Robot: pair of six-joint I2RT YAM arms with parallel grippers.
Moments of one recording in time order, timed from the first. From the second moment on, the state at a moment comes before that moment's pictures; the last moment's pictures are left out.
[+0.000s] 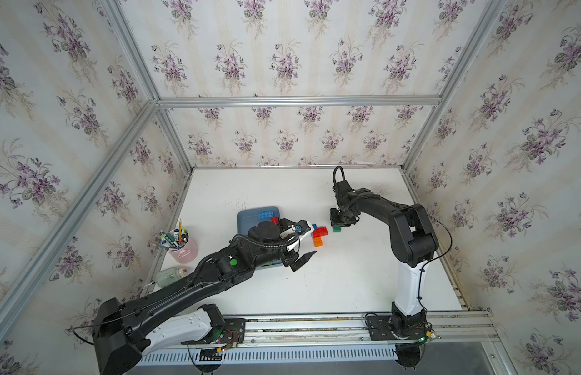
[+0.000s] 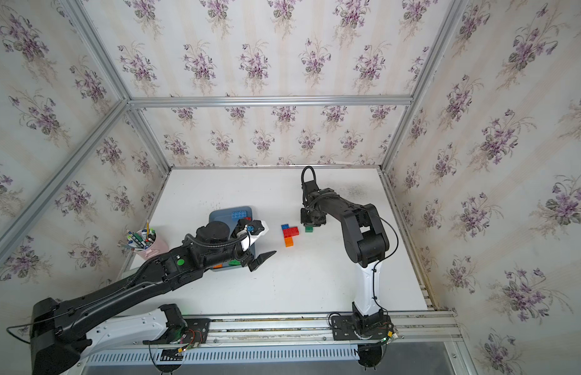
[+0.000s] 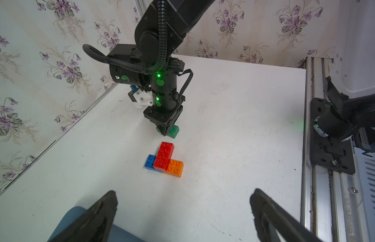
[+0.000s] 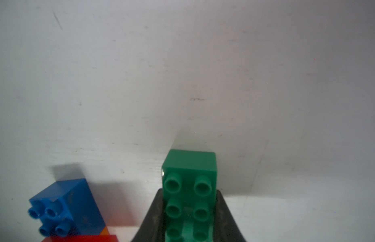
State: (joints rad) left arm -0.89 1.05 0.83 -0.20 0.06 0.21; right arm 0.38 2.02 1.42 -0.75 -0.05 0.36
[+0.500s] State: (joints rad) left arm -0.89 1.16 0.69 0.11 0.10 0.37; right arm 0.46 1.73 1.48 -0.91 -0.17 0.34
